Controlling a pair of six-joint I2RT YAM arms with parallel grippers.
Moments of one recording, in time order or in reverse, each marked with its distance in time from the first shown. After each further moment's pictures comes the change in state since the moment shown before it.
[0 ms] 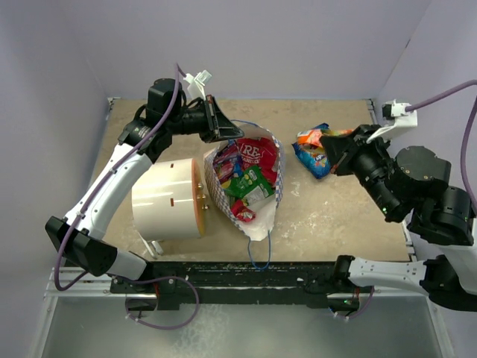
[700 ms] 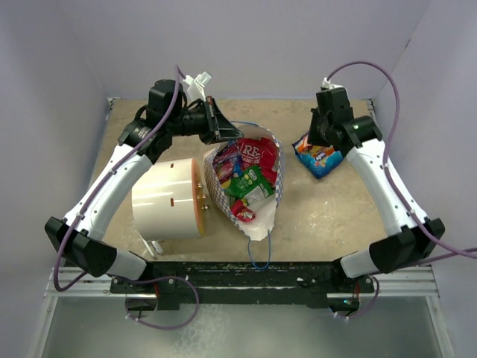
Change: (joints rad) left arm -0.005 -0.002 -0.002 -0.019 -0.020 -0.008; right arm -0.735 0.459 -0.099 -0.093 -0.381 -0.060
